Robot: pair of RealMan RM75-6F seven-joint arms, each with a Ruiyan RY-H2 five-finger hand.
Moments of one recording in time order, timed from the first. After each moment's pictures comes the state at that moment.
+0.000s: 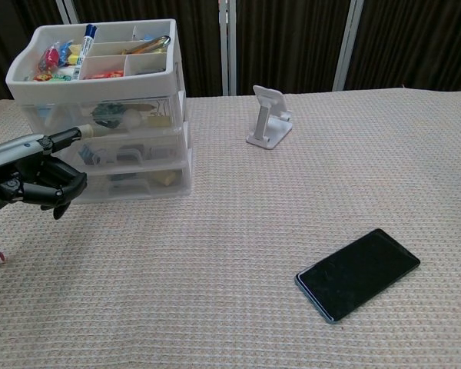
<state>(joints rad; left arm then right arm) -0.43 -1.50 -0.12 -1.57 1.39 1.05 -0.48 0.08 -1.26 0.01 -1.53 -1.64 1.53 -0.14</state>
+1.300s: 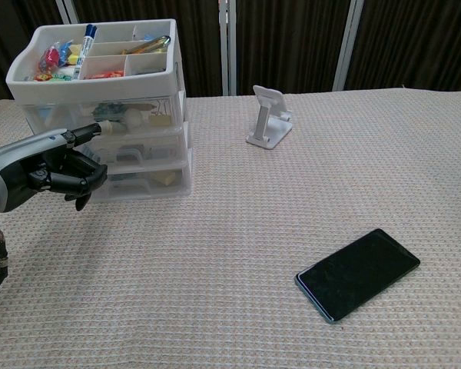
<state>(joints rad) -0.48 -1.54 -0.16 -1.55 1.31 1.00 -0.46 0.08 -1.27 0.01 -1.53 -1.63 1.52 -0.14</state>
